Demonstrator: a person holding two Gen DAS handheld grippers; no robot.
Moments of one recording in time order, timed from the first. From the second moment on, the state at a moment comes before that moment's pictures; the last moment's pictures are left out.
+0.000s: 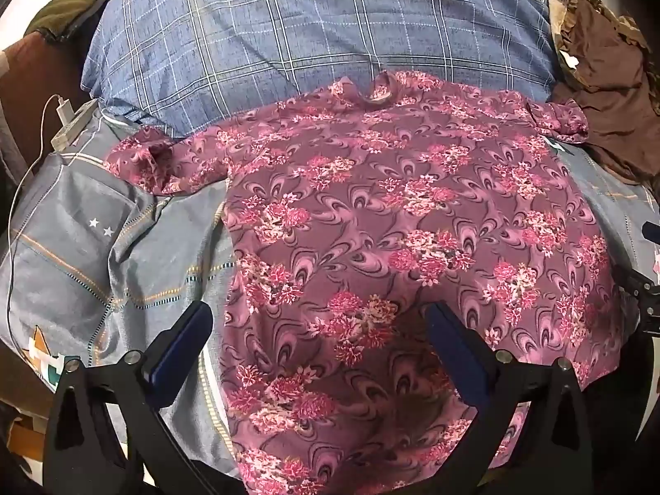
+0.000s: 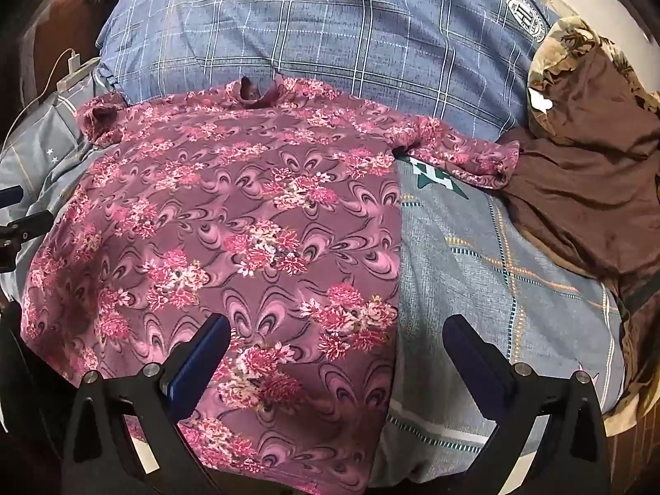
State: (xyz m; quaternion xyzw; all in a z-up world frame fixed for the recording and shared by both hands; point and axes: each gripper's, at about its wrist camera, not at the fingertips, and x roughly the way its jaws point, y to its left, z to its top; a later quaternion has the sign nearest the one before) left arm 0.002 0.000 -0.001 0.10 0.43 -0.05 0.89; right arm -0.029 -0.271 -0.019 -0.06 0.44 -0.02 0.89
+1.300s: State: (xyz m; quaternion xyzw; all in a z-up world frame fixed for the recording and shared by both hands) left arm 0.002 -0.012 -0.007 0.10 0.44 -0.08 0.89; right arm -0.022 -0.279 -0.023 -0.05 0.44 -0.02 0.89
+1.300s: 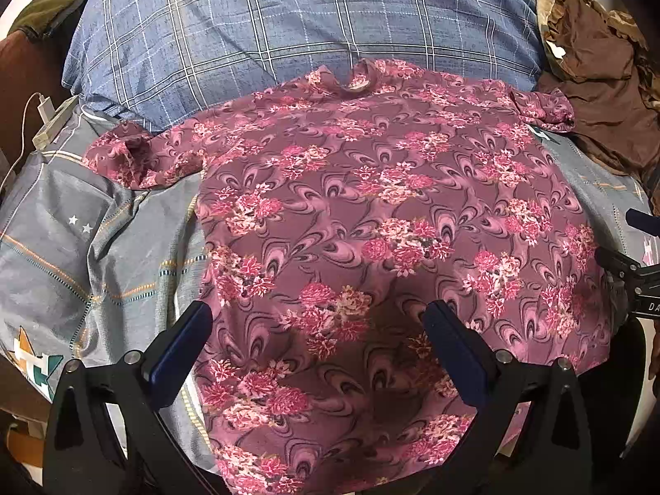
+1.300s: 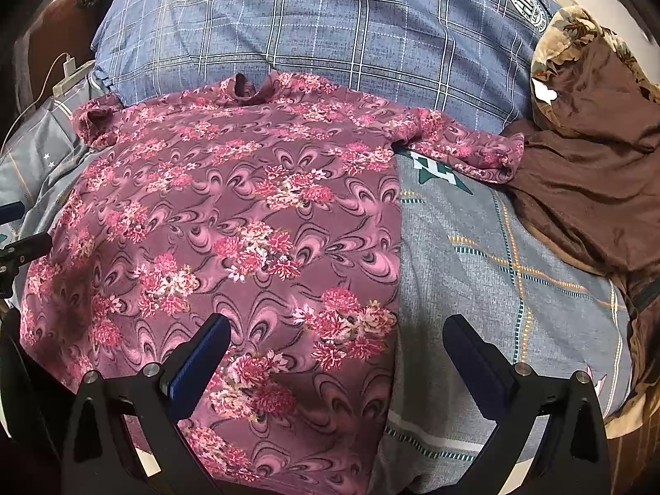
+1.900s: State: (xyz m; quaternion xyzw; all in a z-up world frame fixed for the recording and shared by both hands) left arm 0.017 -0.021 -0.018 0.12 0.46 -0.07 0.88; right arm -0.010 -0.295 -0.032 -0.02 0.44 -0.02 0.90
